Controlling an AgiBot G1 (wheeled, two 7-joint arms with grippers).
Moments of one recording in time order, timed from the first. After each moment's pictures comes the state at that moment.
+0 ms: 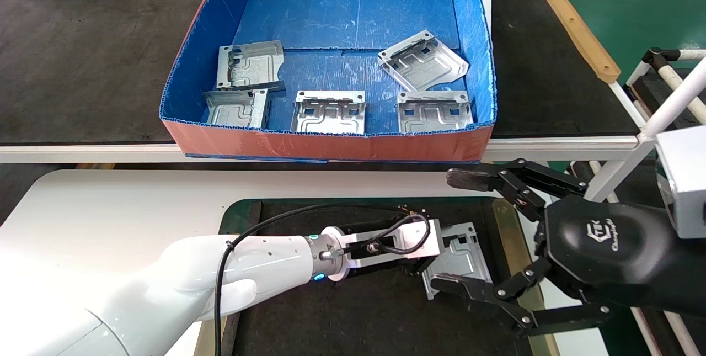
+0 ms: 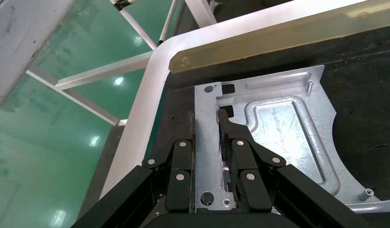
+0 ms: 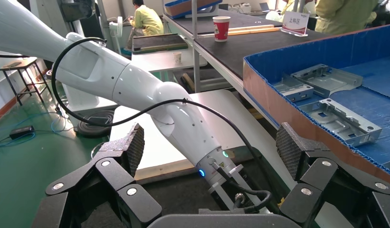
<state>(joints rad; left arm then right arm) -1.40 1.37 1.25 -0.64 0.72 0.60 0.68 1.07 -0.56 -0.37 1.22 -0.64 -1.42 0.12</state>
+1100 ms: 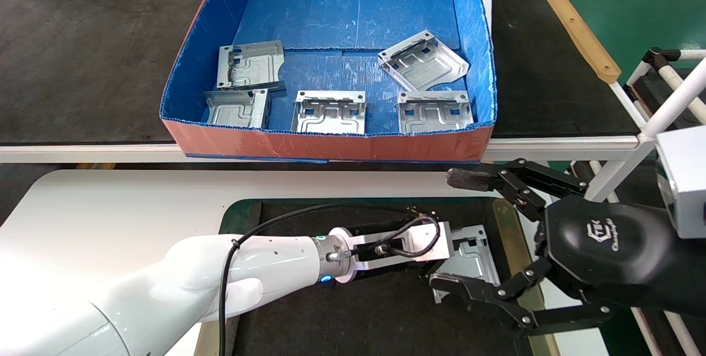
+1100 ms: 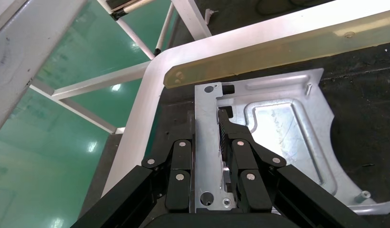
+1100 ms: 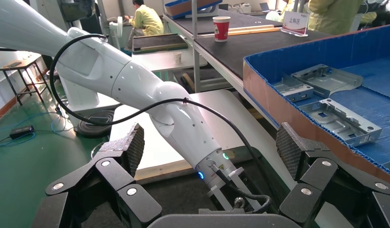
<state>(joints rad) -1.43 1.37 1.39 -0.68 0.55 0.54 0.73 1.07 -0.56 -0.37 1.22 -0.64 -1.42 0.12</state>
